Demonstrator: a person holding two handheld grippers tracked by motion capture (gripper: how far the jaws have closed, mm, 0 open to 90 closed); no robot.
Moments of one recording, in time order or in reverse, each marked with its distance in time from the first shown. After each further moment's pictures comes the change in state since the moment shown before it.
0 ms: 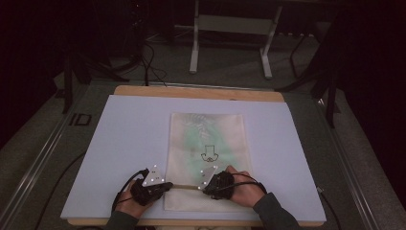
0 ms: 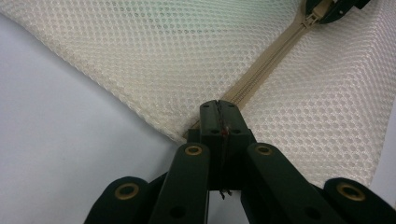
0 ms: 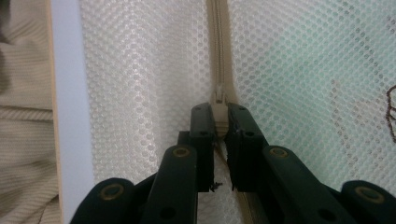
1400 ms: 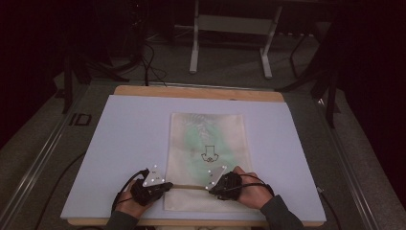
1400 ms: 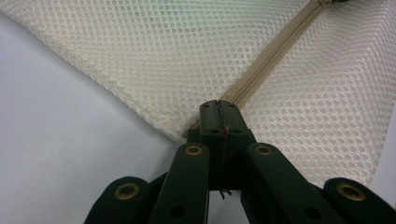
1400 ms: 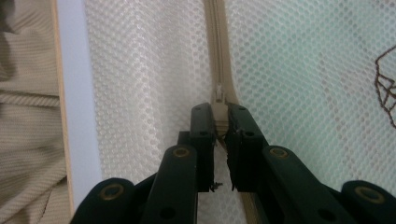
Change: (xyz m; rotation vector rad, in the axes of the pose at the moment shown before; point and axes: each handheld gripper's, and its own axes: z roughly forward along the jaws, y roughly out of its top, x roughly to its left) left arm -0.001 0.000 0.000 0.005 0.002 0.004; right arm 0.001 -0.017 -0.013 -0.014 -0.013 0.034
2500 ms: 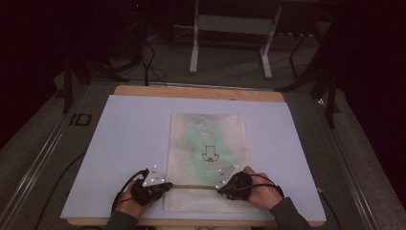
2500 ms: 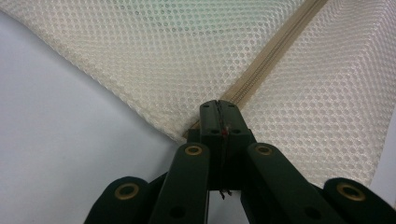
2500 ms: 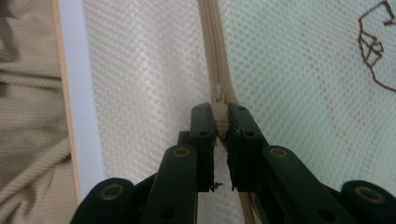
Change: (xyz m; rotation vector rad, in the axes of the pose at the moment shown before) left arm 0.000 0.000 0.000 -0.001 -0.002 -0.003; right arm -0.004 -0.021 -0.015 -0.004 -0.009 0.031
